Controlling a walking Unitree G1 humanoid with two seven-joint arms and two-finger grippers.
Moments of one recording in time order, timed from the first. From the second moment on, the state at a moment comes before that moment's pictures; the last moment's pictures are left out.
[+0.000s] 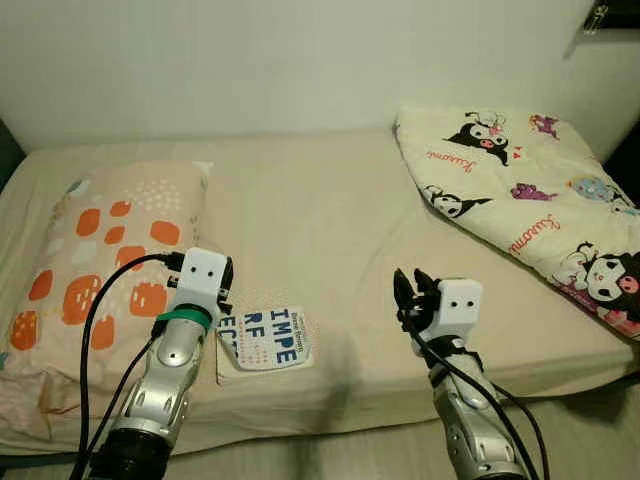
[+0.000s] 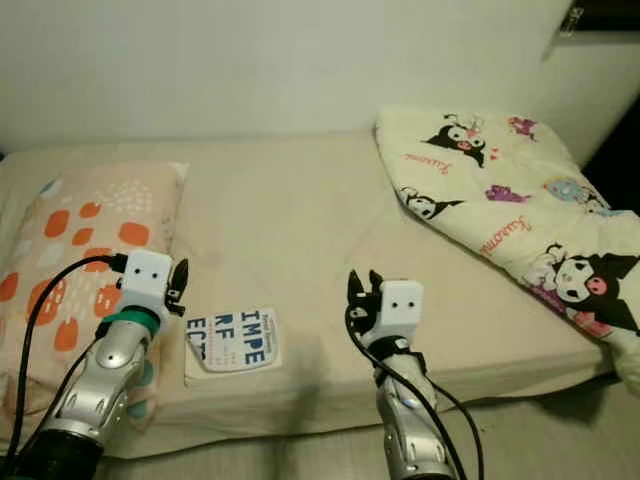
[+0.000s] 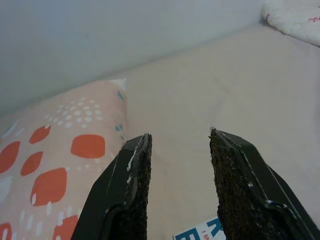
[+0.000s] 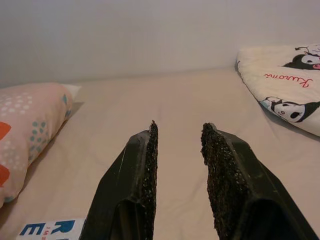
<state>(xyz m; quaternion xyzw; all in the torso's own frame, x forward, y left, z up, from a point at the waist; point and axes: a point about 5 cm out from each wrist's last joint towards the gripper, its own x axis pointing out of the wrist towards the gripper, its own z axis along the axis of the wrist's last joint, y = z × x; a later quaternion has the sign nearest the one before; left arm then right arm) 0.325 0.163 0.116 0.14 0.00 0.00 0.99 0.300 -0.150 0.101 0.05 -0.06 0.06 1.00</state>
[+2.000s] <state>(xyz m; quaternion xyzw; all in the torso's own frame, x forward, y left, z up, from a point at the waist) 0.328 0.162 0.121 0.12 0.00 0.01 0.99 0.299 -0.147 0.099 0.05 -0.06 0.07 1.00</state>
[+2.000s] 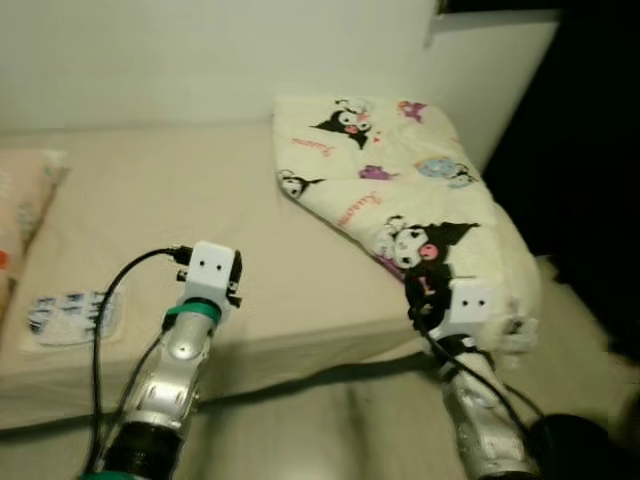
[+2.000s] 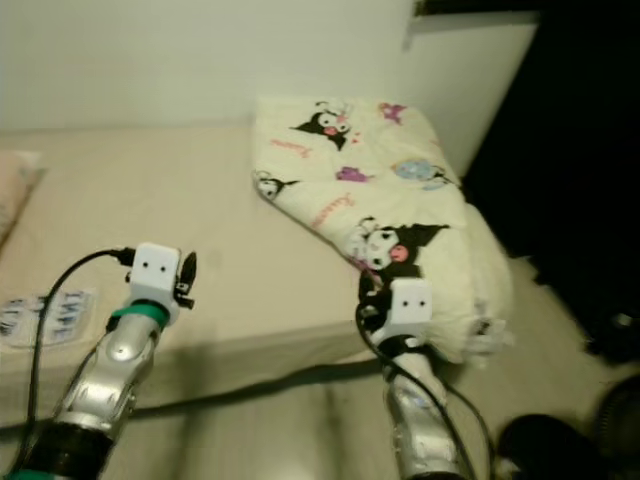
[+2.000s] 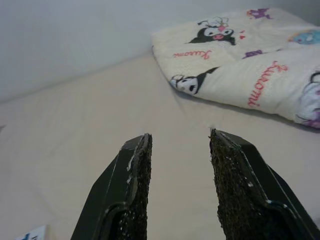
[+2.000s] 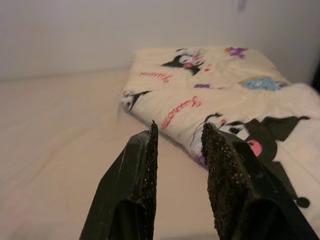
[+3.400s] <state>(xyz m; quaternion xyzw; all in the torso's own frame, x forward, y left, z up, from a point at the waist) 0.329 0.165 0.119 0.09 0.00 0.02 1.00 0.300 -0.144 0.099 0.04 -0.06 0.08 0.99</state>
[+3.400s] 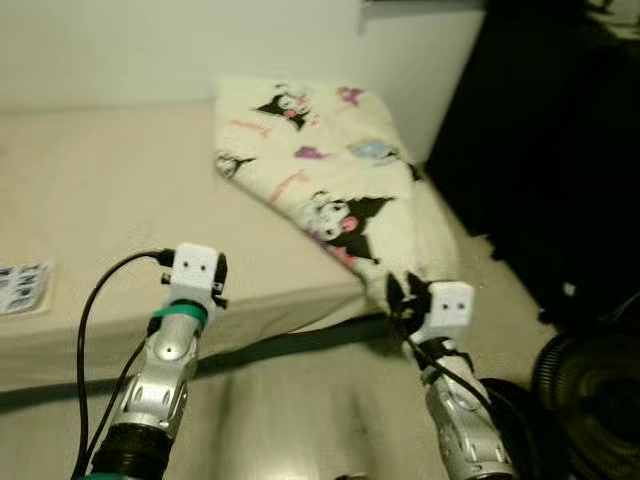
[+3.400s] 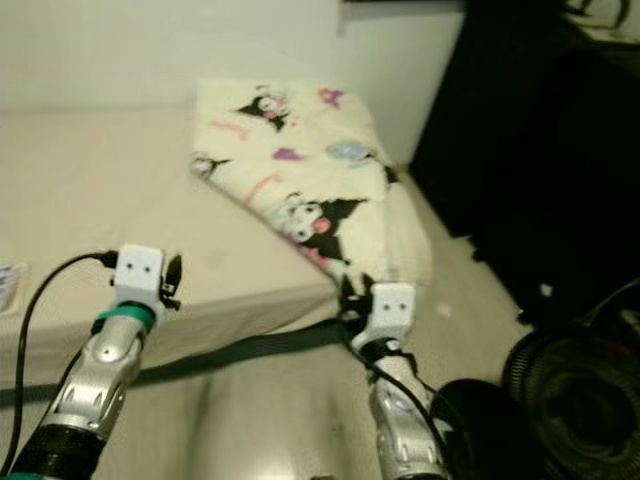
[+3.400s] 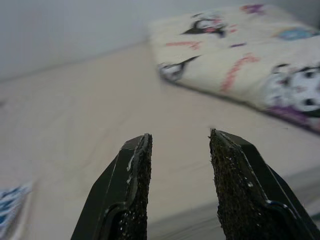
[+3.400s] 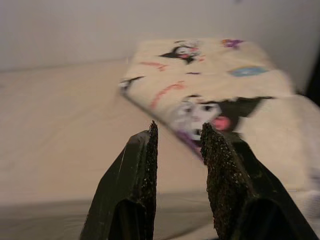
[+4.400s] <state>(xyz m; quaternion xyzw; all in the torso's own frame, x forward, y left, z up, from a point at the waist) 0.334 0.150 0.121 0.09 0.01 -0.03 1.00 0.302 -0.153 0.101 0.04 -0.06 0.06 1.00</state>
